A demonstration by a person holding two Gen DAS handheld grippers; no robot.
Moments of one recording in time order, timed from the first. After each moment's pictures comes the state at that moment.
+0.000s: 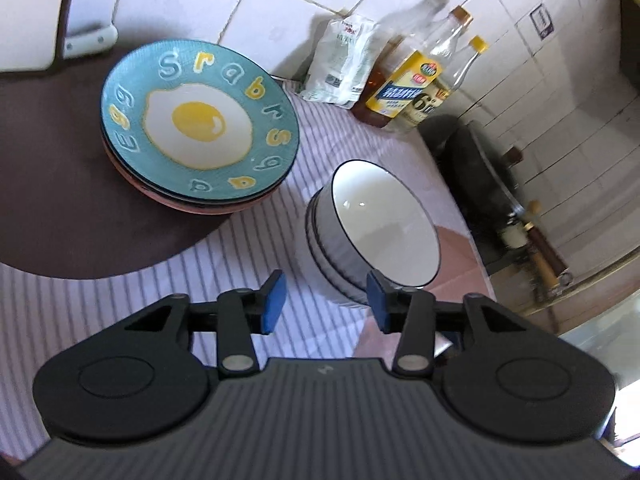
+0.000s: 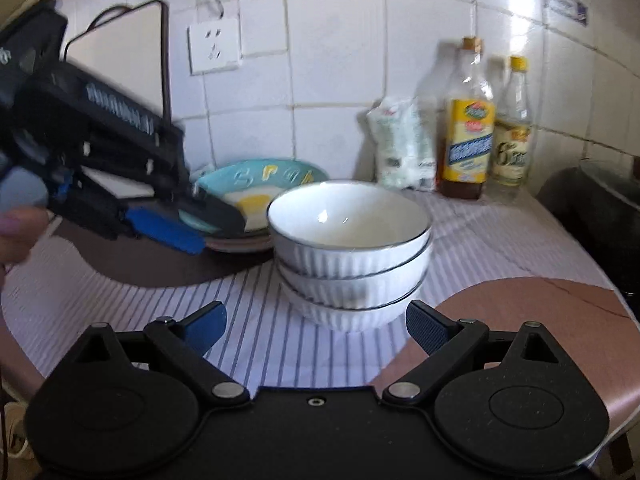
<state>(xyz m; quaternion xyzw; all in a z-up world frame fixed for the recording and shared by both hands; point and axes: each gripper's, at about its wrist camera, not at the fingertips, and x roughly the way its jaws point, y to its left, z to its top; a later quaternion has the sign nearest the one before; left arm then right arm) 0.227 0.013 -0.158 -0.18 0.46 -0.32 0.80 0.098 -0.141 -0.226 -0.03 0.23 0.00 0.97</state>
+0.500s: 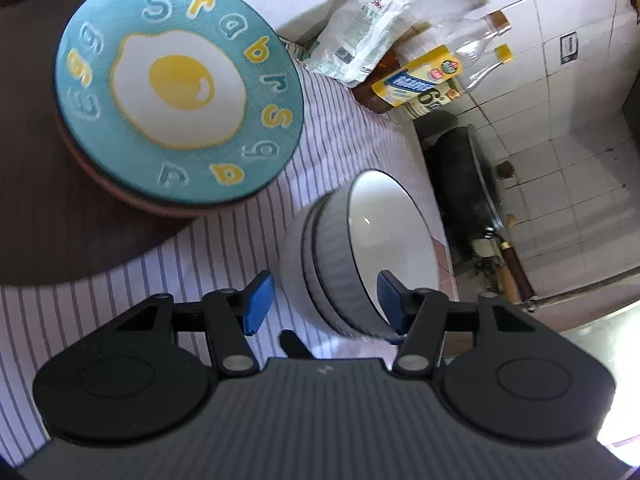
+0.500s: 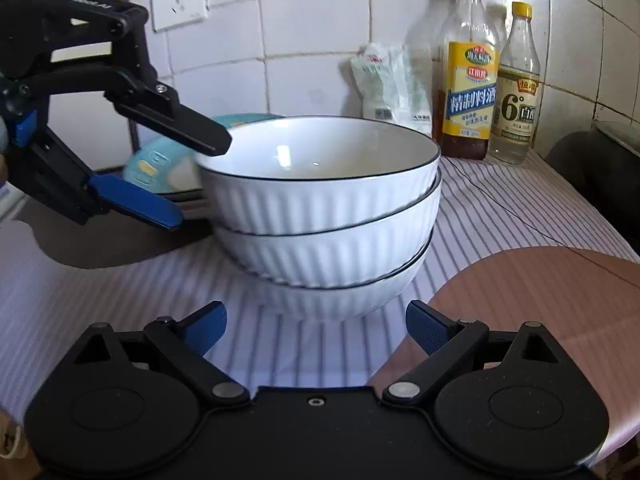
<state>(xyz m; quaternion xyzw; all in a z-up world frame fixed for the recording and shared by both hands) 0.287 -0.004 -0.193 -0.24 0.52 -0.34 0.74 0.152 -0.165 -0.266 -0.02 0.26 -0.02 0.96</state>
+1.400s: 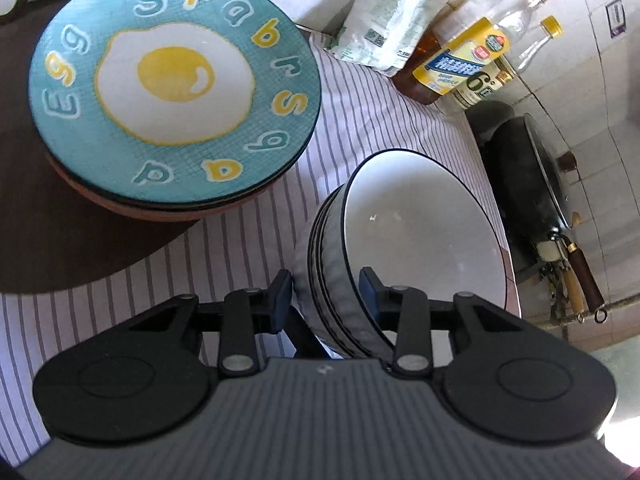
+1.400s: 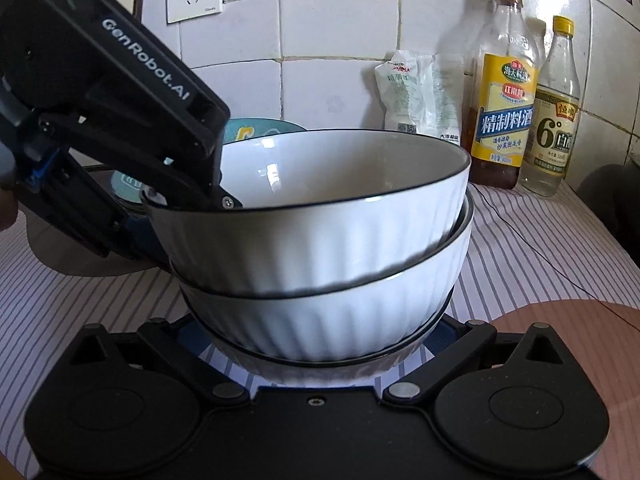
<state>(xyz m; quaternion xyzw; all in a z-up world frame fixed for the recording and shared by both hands) 0.280 -0.050 -0.207 -0.19 0.52 -0.27 0.79 0.188 -0.177 -0.269 -0.06 0.25 0.02 0.97</state>
